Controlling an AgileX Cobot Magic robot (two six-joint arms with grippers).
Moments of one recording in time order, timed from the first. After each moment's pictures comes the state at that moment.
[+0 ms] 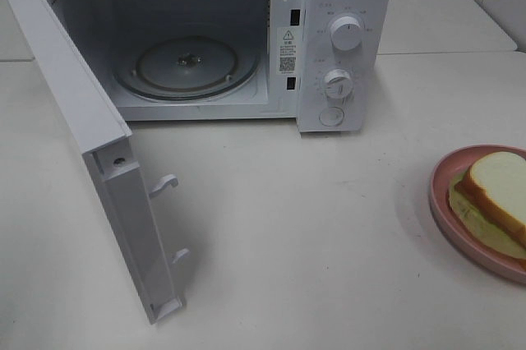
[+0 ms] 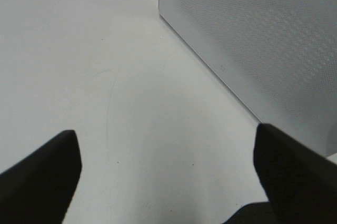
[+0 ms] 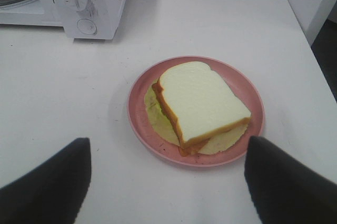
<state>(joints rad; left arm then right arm) -0.06 0.33 -0.56 -0.06 0.97 0.01 0.06 0.00 -0.50 -0.05 1.01 0.03</state>
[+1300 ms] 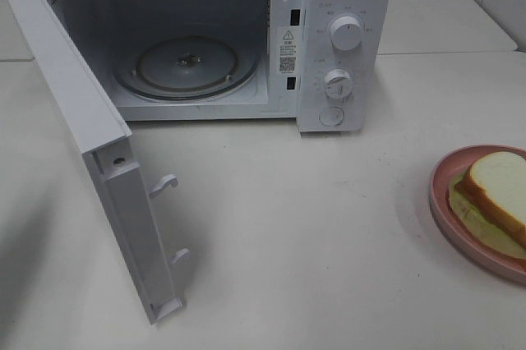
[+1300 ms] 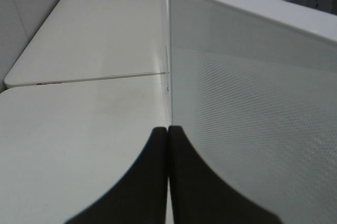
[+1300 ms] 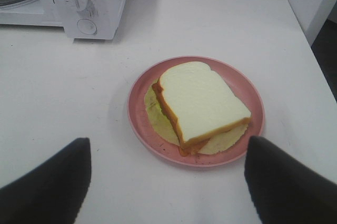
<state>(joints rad) -0.08 1.08 -0.25 0.05 -0.52 0.00 0.06 0.00 -0.50 -0.05 1.01 0.03</state>
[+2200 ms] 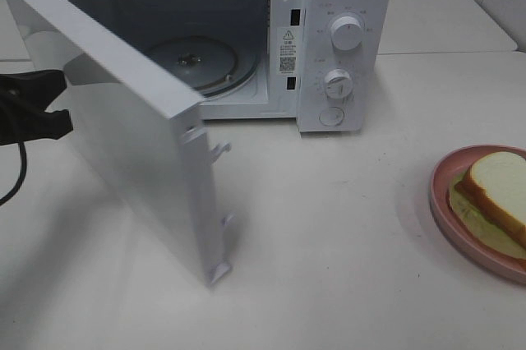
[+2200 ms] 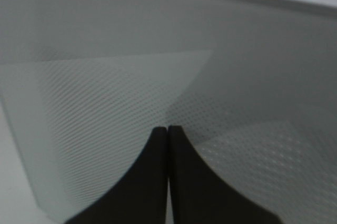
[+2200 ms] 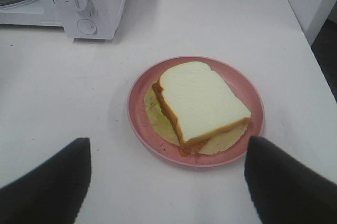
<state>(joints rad) -0.19 1.58 -0.38 0.31 -0.94 -0.20 0.06 0.00 -0.50 -0.05 1.01 0.03</state>
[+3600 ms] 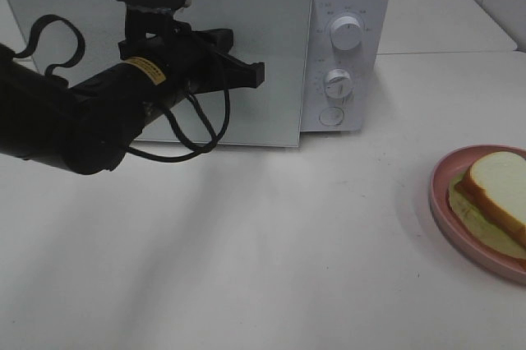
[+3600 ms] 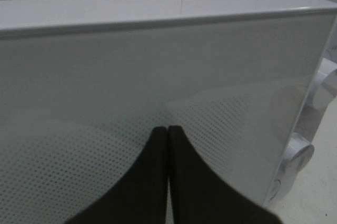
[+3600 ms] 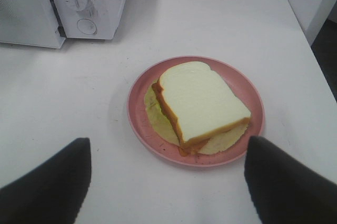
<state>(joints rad) -0.70 1.94 -0.91 -0.25 -0.82 0.09 0.06 0.00 -0.50 -0.05 1.01 0.03</state>
